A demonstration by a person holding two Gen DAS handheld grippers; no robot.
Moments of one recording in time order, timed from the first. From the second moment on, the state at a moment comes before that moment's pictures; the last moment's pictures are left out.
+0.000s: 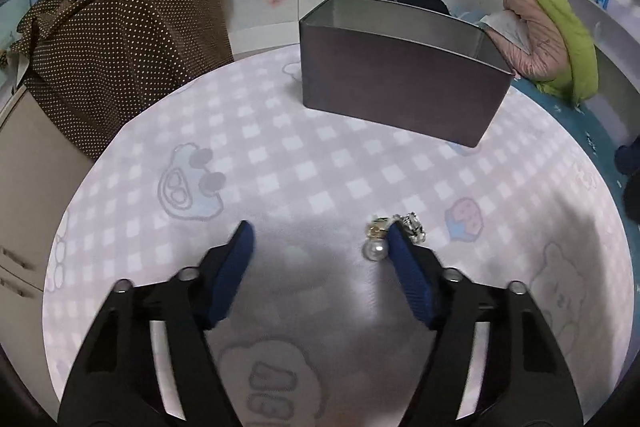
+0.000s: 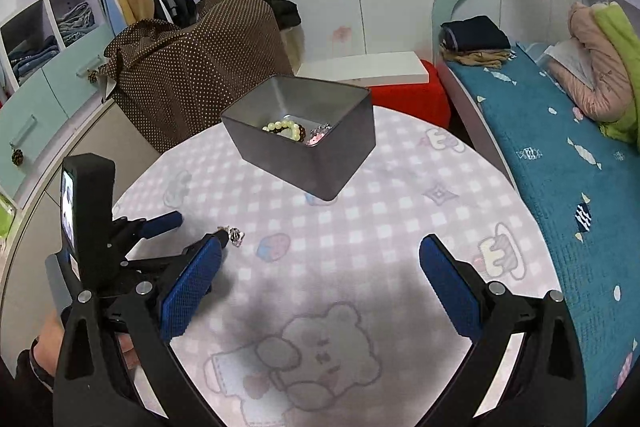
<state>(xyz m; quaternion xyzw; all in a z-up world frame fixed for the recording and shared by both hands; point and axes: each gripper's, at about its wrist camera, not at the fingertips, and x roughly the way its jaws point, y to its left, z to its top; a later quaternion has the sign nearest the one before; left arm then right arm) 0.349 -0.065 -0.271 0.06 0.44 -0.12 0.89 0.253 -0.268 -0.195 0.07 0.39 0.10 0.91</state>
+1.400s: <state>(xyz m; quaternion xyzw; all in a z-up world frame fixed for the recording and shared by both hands) 0.301 0.025 -0.229 -0.04 0.41 -0.12 0.90 0.285 -0.172 -0.241 -0.05 0.41 0.19 0.89</state>
